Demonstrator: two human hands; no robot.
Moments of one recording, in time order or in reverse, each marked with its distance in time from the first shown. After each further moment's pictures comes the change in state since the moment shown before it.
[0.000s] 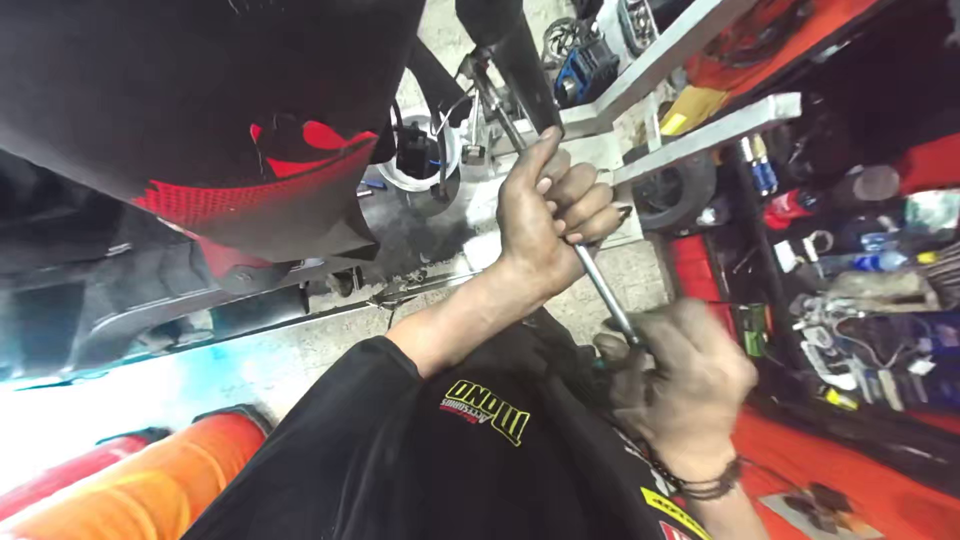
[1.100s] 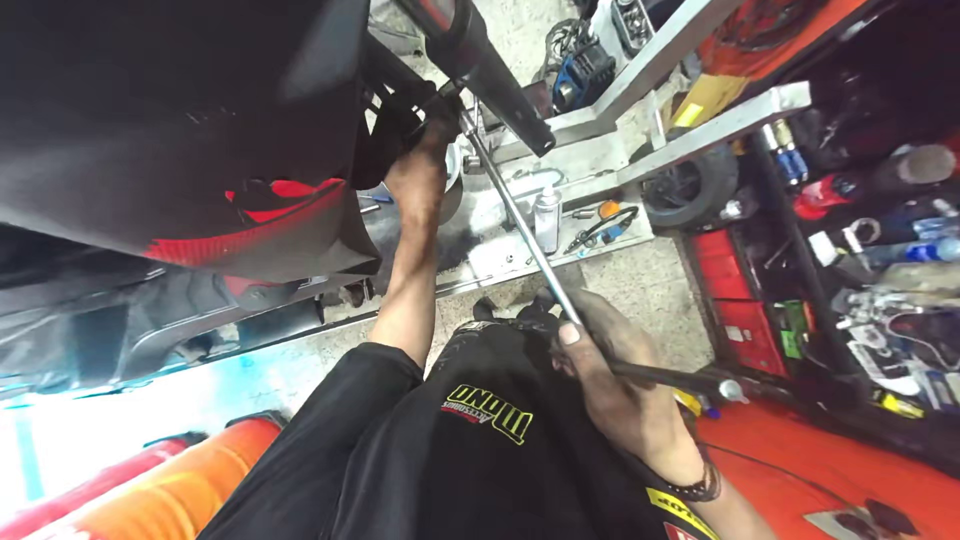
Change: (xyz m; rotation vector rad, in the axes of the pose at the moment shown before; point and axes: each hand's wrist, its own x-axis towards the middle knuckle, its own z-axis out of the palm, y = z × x) left_hand 0.078 0.113 -0.061 1.310 0.338 1.079; right_hand 0.021 -0.011 0.016 0.810 -0.295 0.232
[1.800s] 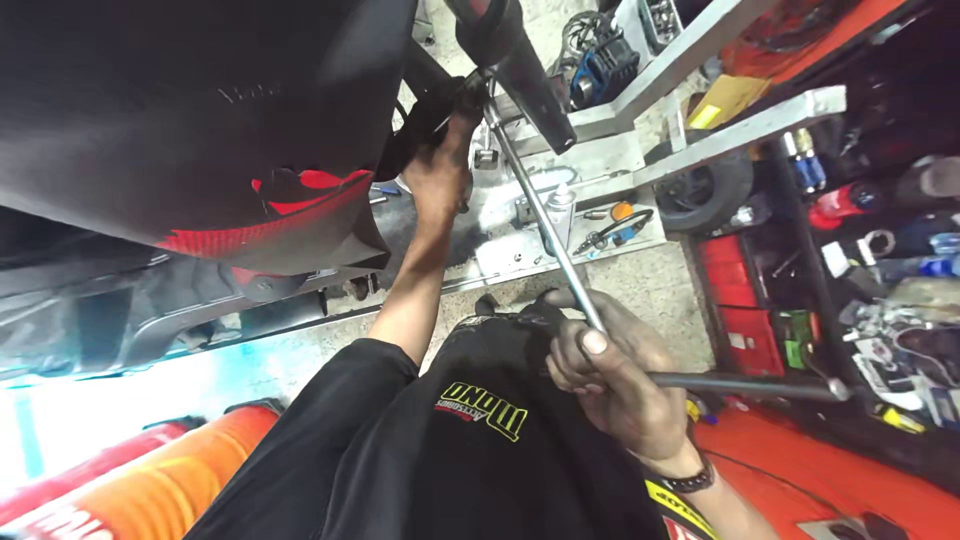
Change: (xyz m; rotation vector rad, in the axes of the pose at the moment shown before) left_hand -0.004 -0.009 -0.001 -0.122 -0.051 0.075; right_hand 0.009 0.006 0.018 0.715 -0.074 0.047
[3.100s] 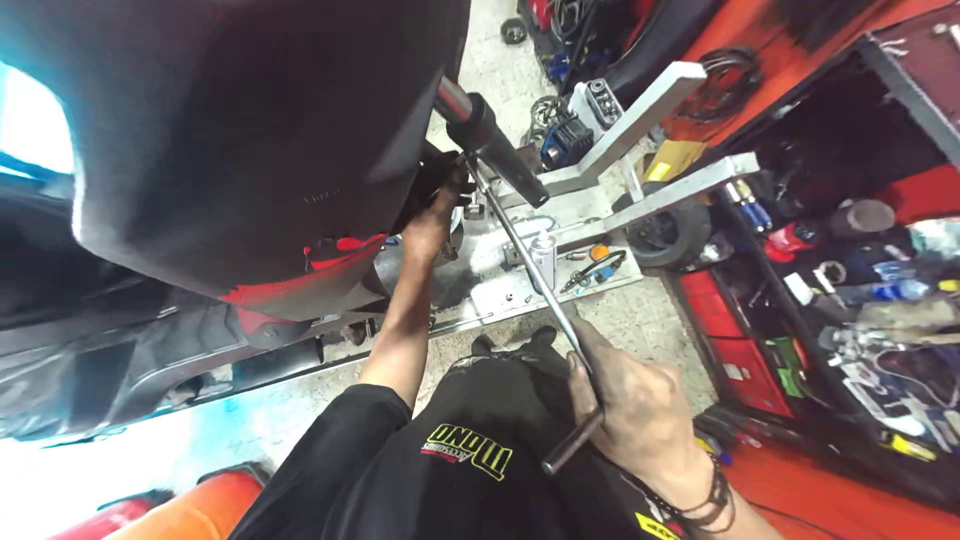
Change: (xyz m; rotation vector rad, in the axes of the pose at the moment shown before) left_hand 0.015 0.009 -0.018 -0.095 -0.375 -0.017; right_hand -0.005 -0.016 -0.008 -1.658 0.161 -0.400
